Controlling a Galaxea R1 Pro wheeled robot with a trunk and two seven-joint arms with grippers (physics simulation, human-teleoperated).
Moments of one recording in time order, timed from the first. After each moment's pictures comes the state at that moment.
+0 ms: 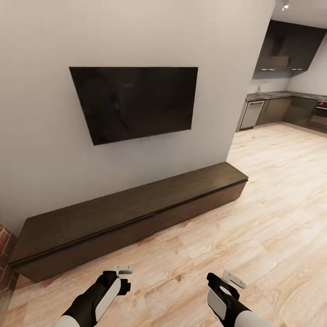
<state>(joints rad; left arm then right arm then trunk) -0.48 0.00 -0.38 -0.71 0.48 0.65 0.41 -0.59 0.08 0.18 -0.21 -0.61 -0.21 -0.46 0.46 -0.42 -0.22</state>
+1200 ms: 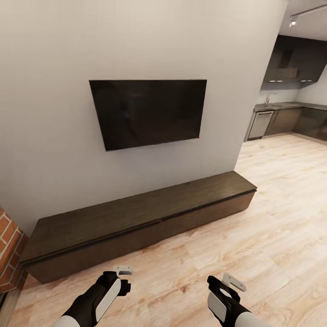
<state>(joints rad) -0.48 0.00 -0.38 -0.70 0.48 0.65 0.41 -0.59 0.09 0.18 -0.18 -0.61 -0.22 -0.46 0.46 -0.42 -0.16</state>
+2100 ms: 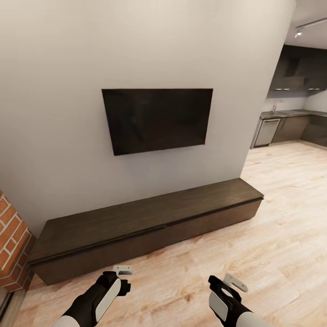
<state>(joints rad) -0.48 0.00 -0.38 -0.70 0.48 0.65 0.41 -0.59 0.08 0.17 -0.19 -0.62 -0.22 -0.45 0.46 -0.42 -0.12</state>
